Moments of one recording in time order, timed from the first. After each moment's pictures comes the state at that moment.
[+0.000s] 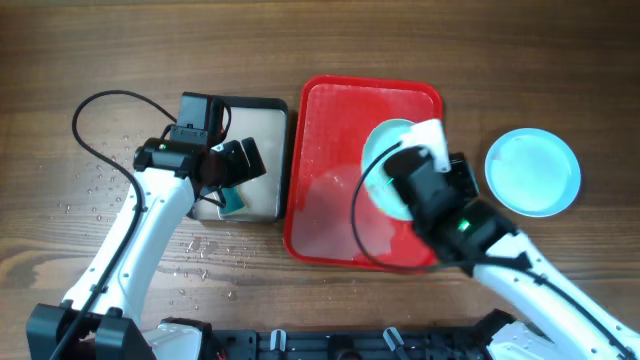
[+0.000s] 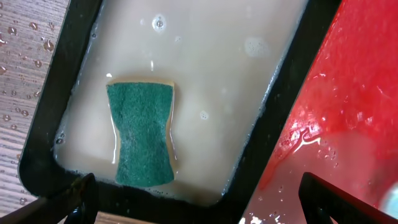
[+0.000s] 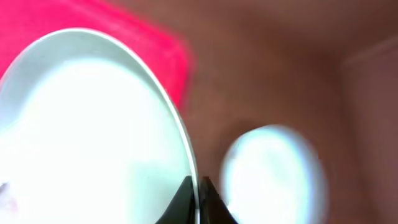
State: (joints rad) left arm -0.18 1.44 1.05 -0.85 0.04 -0.53; right arm 0.61 1.19 0.86 -0.62 0.63 0.14
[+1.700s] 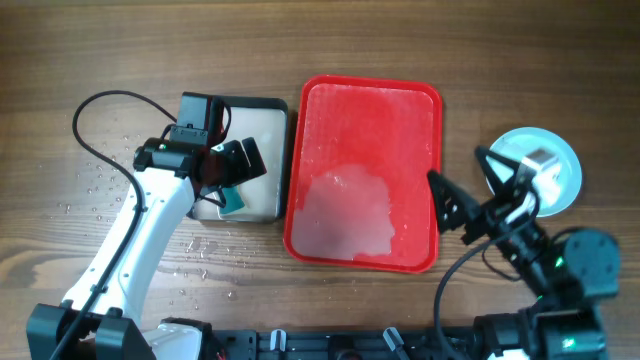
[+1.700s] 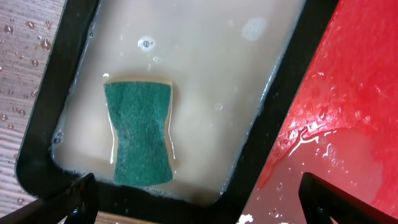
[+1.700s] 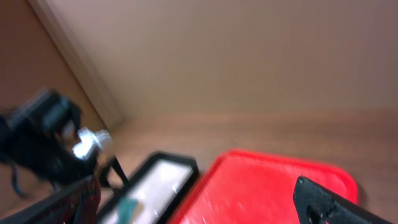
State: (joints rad) left arm -0.18 1.44 1.05 -0.85 0.05 -0.53; right arm 0.07 0.38 0.51 -0.18 -0.47 0.31
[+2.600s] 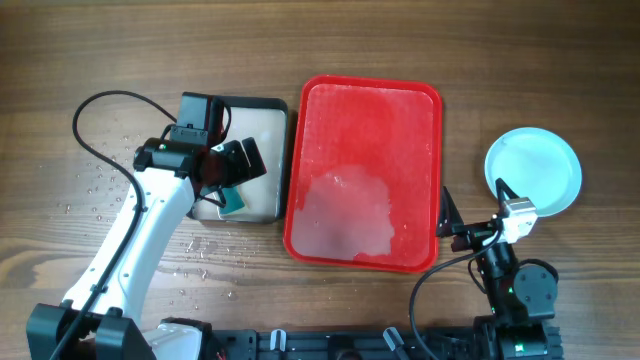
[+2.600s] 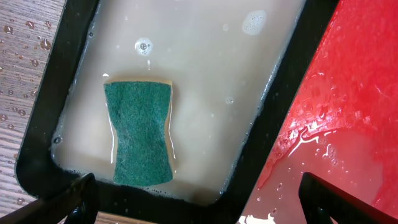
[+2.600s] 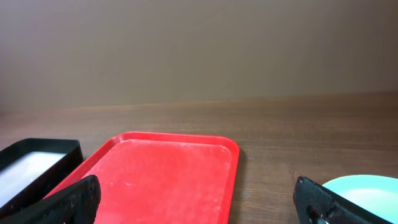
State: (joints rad) left arm -0.18 1.44 1.05 -0.85 0.05 -0.53; right arm 0.07 0.04 0.01 0.00 -0.11 0.12
